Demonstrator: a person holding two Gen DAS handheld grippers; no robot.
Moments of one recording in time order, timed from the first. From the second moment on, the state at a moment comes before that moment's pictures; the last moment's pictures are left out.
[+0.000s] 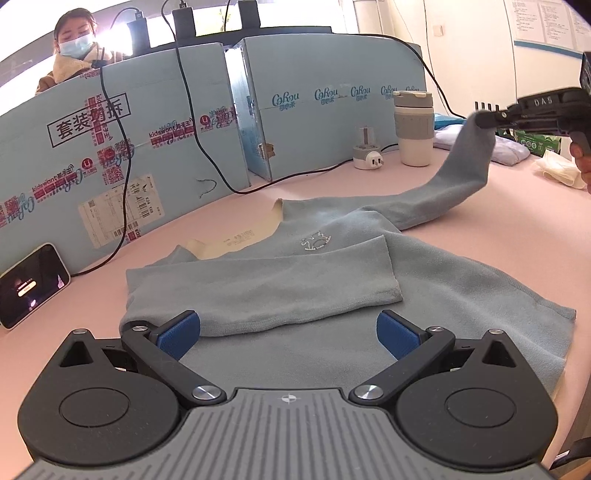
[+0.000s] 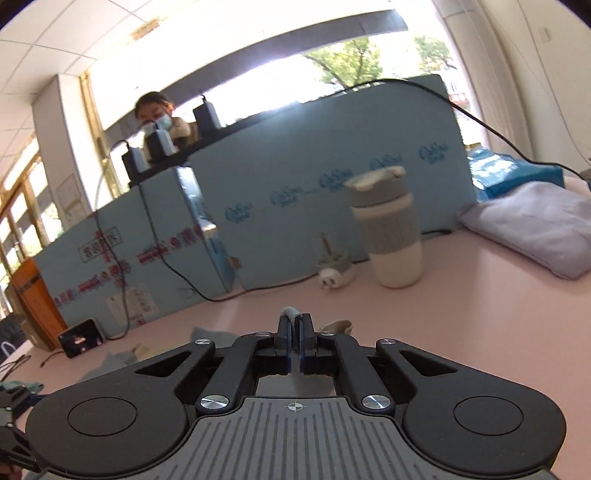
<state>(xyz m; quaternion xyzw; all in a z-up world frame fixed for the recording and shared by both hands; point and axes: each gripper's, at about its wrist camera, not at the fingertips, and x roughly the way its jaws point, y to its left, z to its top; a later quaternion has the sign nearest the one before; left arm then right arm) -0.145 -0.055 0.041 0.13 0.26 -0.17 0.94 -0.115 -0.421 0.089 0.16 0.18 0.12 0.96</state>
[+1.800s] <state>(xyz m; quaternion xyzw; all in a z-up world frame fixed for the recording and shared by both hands) -0.161 -0.025 0.042 0.11 0.25 -0.18 0.95 -0.119 -0.305 0.052 0.04 0.28 0.21 0.93</state>
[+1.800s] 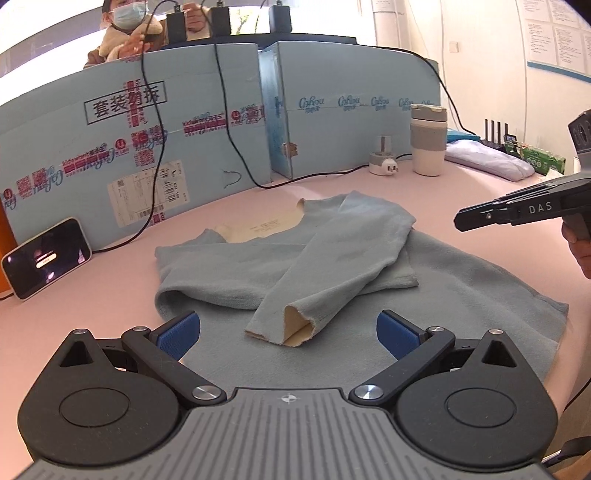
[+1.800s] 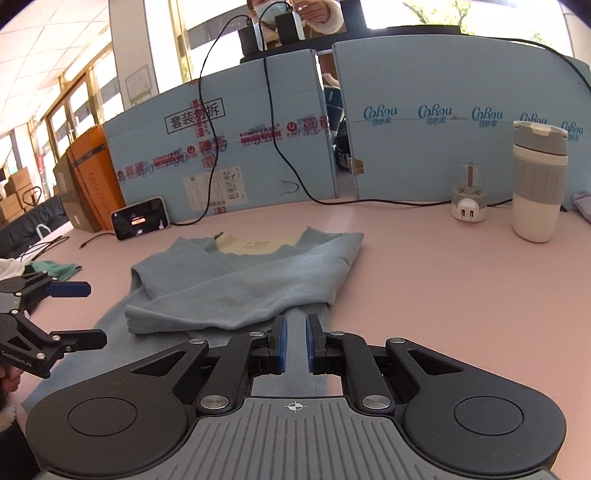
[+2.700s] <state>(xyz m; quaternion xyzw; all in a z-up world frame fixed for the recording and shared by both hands) -0.135 -0.037 0.046 0.18 0.22 -0.14 0.95 -0.130 -0.324 0.038 0.07 0.28 0.21 0.93</state>
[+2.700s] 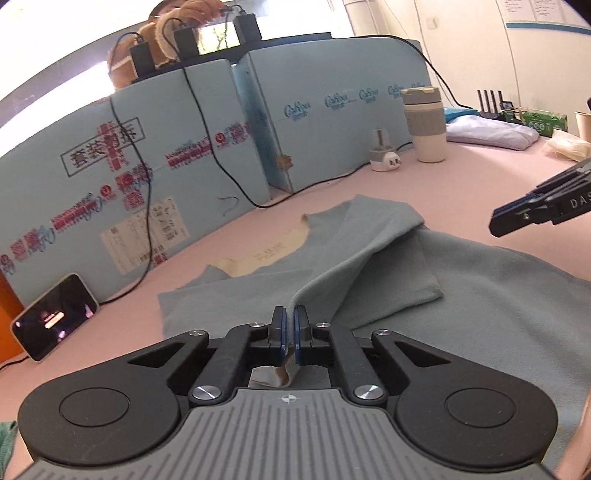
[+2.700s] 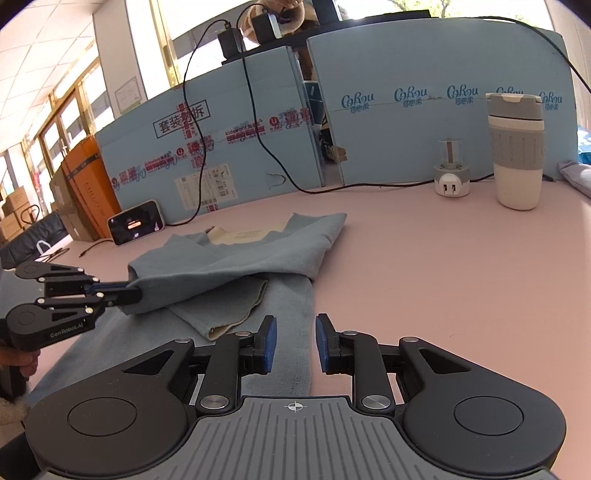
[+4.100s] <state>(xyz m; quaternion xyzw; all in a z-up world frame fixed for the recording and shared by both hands) -0.178 0.031 0.041 0.07 0.34 -0.12 0.93 -0.139 -0.341 0.042 0.08 0.31 0.22 0.92</state>
